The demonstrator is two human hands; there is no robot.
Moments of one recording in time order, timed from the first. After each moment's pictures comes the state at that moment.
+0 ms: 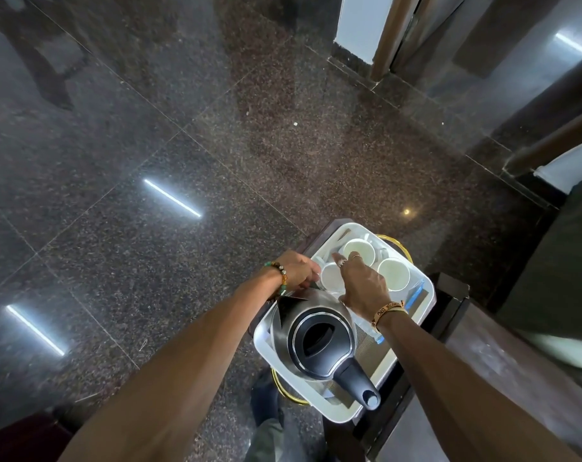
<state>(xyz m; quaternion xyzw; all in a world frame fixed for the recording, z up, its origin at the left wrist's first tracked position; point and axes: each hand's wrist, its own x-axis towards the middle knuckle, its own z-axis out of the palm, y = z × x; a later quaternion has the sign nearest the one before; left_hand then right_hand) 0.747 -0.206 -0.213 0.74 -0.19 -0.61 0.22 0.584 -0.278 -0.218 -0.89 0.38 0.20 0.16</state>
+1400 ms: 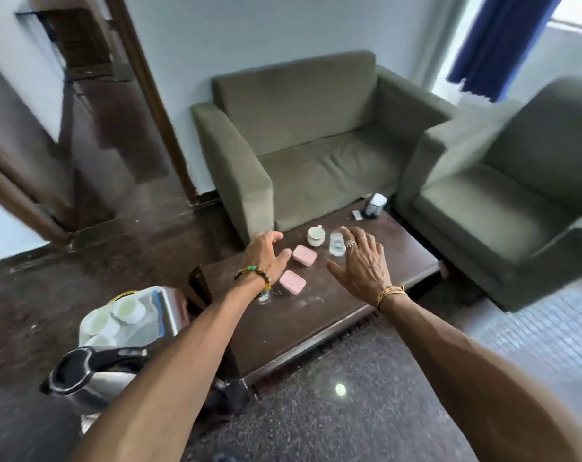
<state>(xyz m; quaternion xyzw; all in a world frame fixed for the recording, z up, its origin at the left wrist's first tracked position) 0.233 -0.053 0.061 0.49 -0.79 -0.31 0.19 0.056 0.071 0.050 -0.55 0.82 -0.14 -0.02</state>
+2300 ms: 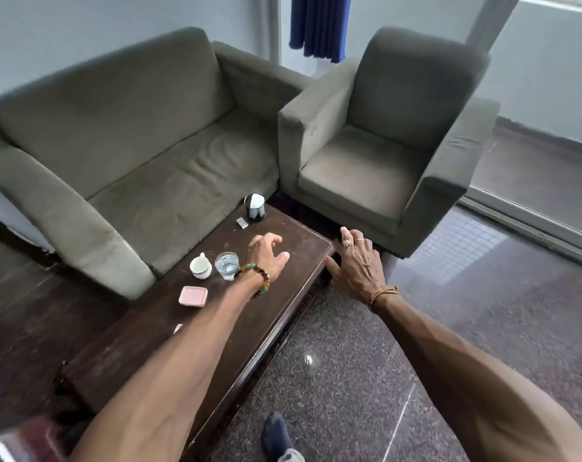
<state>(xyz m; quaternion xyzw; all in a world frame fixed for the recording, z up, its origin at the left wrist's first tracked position) -0.106 -0.014 0.020 0.34 -0.87 -0.35 0.05 -0.201 0.171 0.022 -0.30 0.94 -0.12 0.05</state>
